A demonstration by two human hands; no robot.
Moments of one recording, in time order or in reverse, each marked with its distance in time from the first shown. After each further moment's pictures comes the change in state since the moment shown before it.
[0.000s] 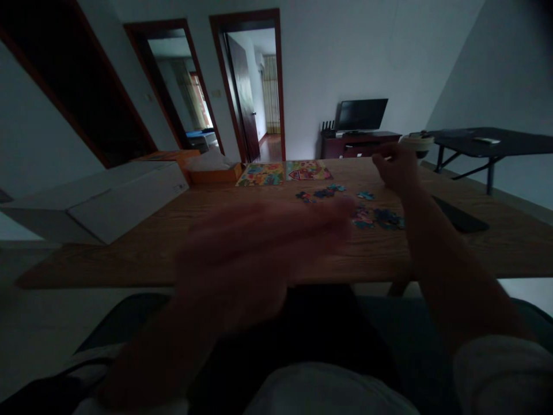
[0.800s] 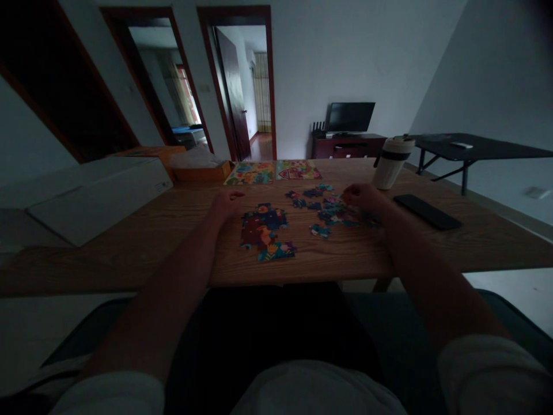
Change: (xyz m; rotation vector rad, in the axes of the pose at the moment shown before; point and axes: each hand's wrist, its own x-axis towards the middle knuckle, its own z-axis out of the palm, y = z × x) left_hand 0.087 -0.146 0.194 -0.373 -0.290 -0.325; right_hand -0.037 0.064 0.028 -0.133 -0.616 0.055
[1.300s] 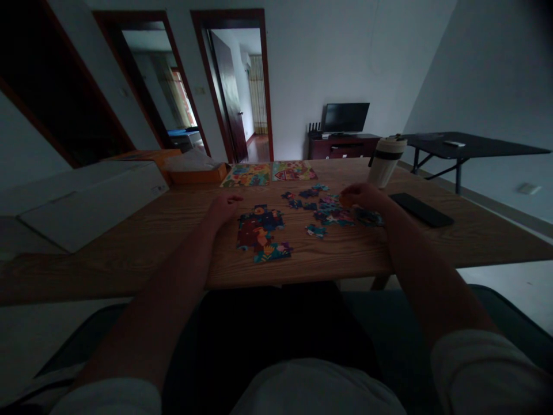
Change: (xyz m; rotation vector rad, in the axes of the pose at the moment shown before) left_hand -0.003 0.002 0.000 0.036 -0.060 0.005; right_hand -0.002 0.007 -0.013 0.091 -0.015 -0.001
